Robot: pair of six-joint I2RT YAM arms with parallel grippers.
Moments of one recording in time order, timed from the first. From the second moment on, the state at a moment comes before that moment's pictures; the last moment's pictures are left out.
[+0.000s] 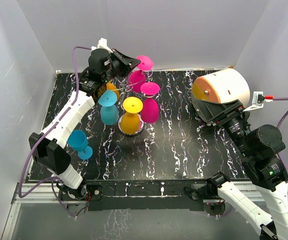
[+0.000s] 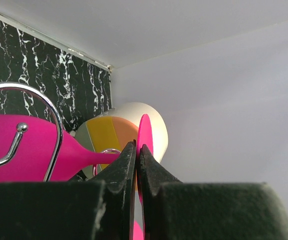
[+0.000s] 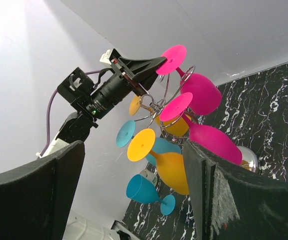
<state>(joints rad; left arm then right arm) -0.47 1.62 1.66 -0.20 0.12 -1.11 0.46 0.54 1.08 -0.35 0.00 0.87</state>
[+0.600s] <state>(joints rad) -0.47 1.53 1.59 -0.18 0.15 -1.12 0.46 0.54 1.06 -0.35 0.00 0.87</state>
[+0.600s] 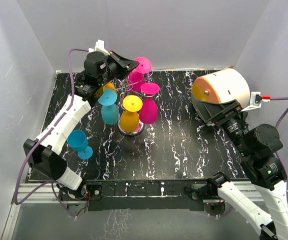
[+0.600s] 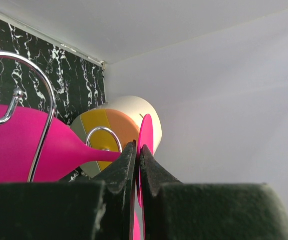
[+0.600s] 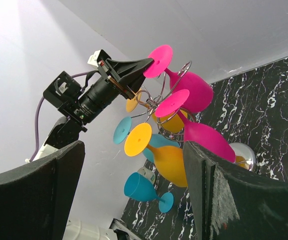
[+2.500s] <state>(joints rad) -0.59 1.68 1.77 -0.23 0.10 -1.03 0.46 0.54 1.05 -0.35 0.01 0.87</state>
